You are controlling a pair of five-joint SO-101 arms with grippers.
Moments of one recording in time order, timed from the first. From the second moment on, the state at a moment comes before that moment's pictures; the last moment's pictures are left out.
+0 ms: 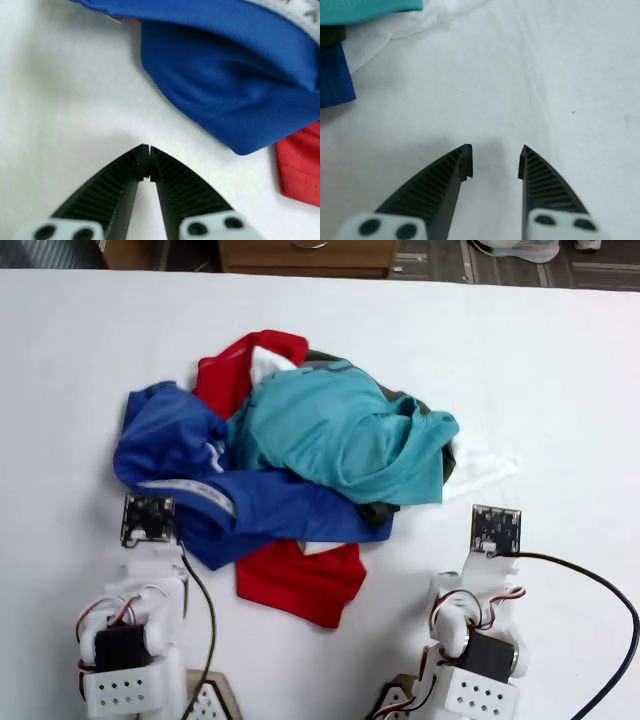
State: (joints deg) left arm -15.8 -103.0 95.8 74.0 -5.9; right arm 13.8 -102.5 96.6 73.3 10.3
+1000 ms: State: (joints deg) left arm -15.8 -103.0 95.8 74.0 -5.9; right arm 11.1 -102.5 96.6 73.3 10.3
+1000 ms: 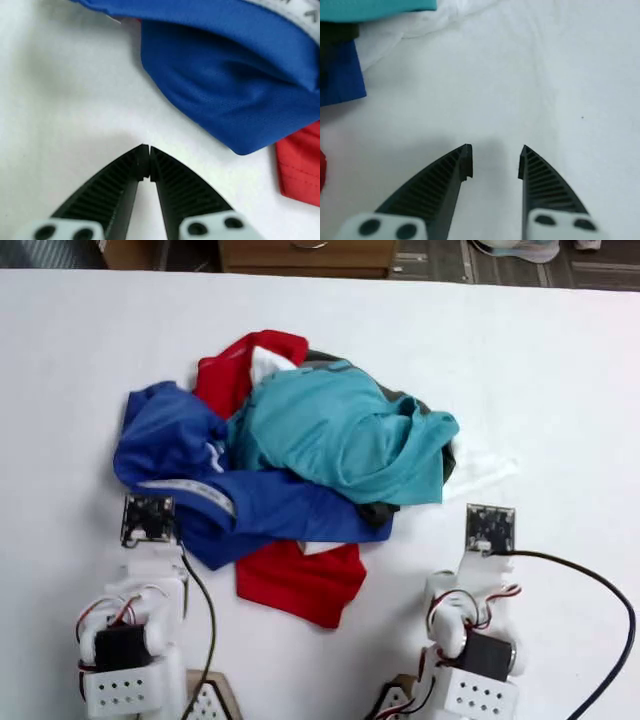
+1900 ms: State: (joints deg) left arm -20.4 -103.0 93.9 56.4 -28.9; right arm 10.5 -102.5 95.6 58.9 18.2
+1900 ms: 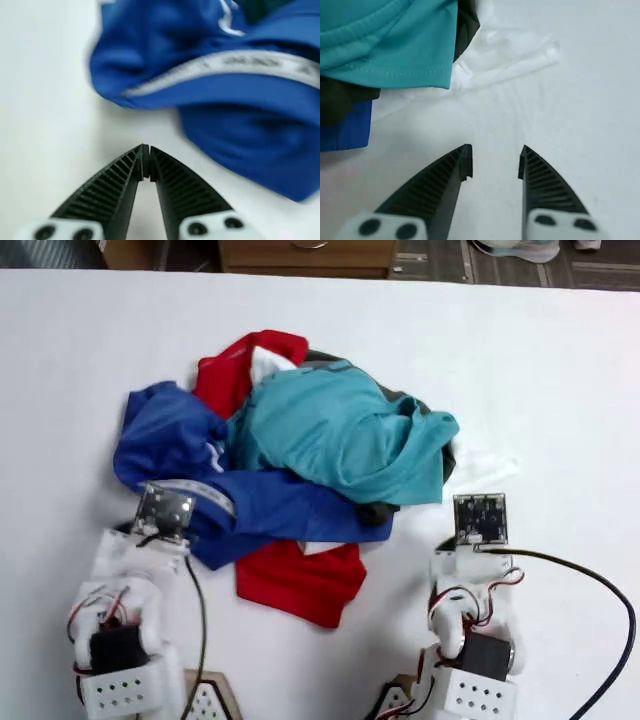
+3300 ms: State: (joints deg) left arm 1.8 12.6 11.6 74.9 -23.4; right arm 2.2 -33.0 10.3 97.4 18.4
